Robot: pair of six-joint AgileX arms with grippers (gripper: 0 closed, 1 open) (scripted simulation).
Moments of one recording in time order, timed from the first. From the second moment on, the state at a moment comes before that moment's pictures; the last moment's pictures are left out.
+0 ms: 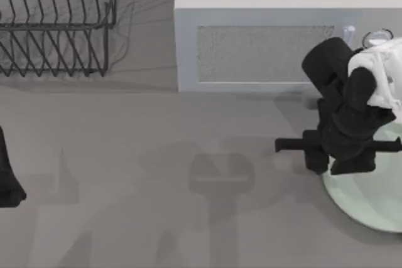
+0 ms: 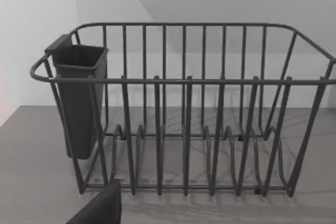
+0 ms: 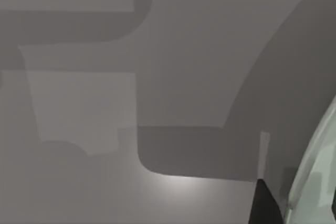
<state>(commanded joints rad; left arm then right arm) 0.00 0.00 0.00 0.00 0.00 0.00 0.45 1.89 1.11 -0.68 0.01 0.47</state>
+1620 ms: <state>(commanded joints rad) 0.00 0.00 0.00 0.00 0.00 0.00 0.41 1.86 2.15 -1.71 0.03 0.44</state>
